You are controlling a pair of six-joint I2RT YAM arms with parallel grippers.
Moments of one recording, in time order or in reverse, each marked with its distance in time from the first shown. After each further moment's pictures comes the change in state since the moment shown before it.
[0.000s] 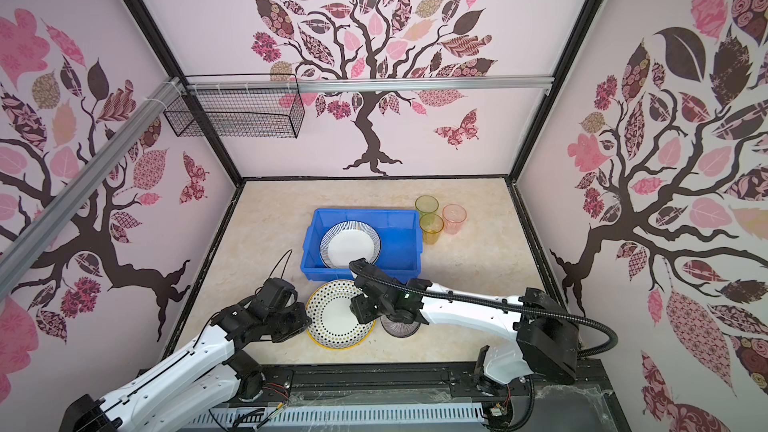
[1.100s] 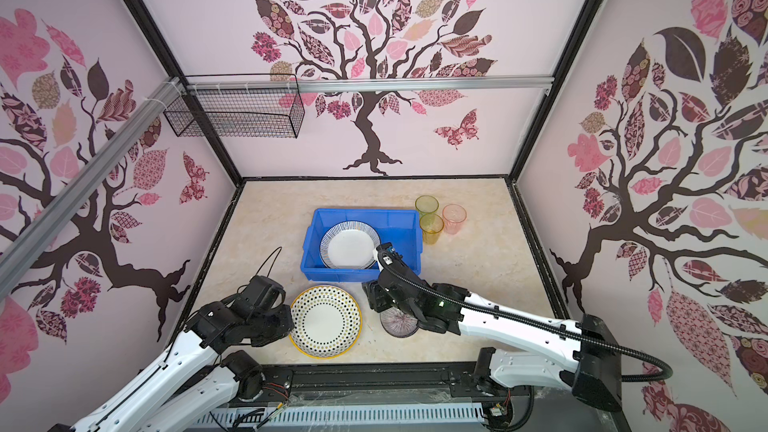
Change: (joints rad) left arm -0.002 -0.113 0.199 -0.391 -0.081 0.053; right arm 0.000 -0.285 -0.064 0.018 0.266 0.013
